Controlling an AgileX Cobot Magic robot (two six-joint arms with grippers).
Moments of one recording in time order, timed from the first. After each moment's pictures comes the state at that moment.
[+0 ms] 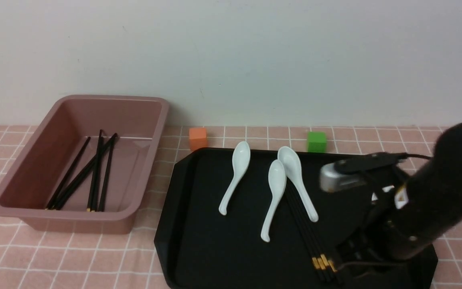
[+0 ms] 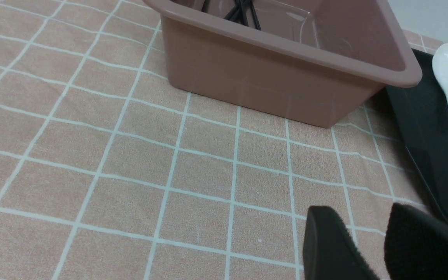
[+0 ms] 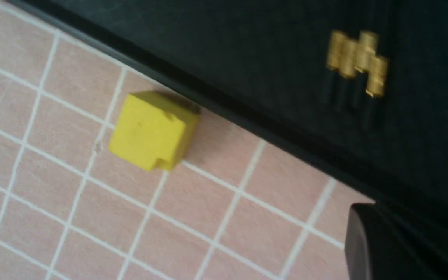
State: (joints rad) right arm 0.53 1.51 -0.98 0.18 0.85 0.08; left arm -0.08 -0.01 0.03 -0.01 0.39 -0.35
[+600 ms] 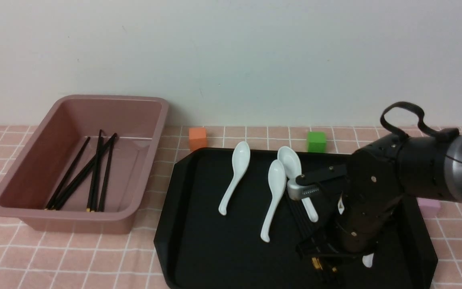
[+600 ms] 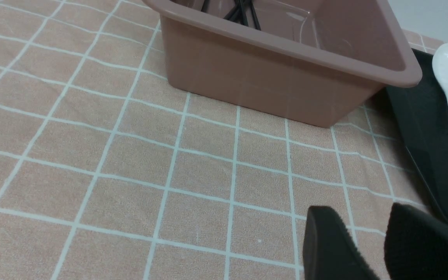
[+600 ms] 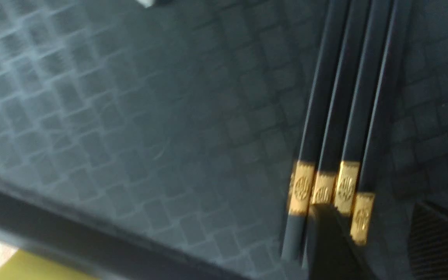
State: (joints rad) right arm 0.51 1.82 -1.08 0.03 0.72 0.23; left arm -0.08 -0.01 0.03 -0.01 0.39 -0.35
